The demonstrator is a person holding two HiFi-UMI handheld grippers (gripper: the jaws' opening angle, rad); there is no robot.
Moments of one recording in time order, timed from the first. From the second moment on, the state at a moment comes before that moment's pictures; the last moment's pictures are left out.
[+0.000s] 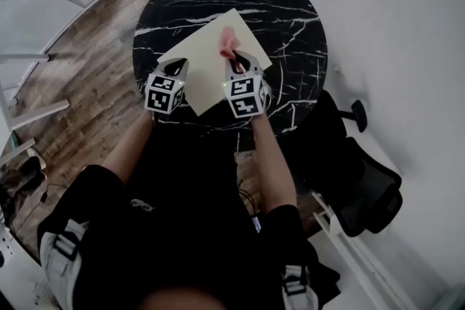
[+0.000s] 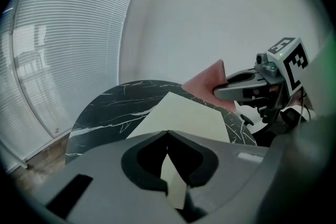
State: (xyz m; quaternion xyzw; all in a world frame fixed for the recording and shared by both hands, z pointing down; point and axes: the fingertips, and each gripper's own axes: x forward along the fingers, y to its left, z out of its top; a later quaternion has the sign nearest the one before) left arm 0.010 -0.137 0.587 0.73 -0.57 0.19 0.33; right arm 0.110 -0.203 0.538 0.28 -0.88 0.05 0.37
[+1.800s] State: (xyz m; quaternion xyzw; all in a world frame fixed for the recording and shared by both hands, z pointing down) left arm -0.027 -0.170 0.613 0.76 -0.51 0.21 0.34; right arm 0.079 -0.234 0.637 0.29 -0.81 0.11 0.50
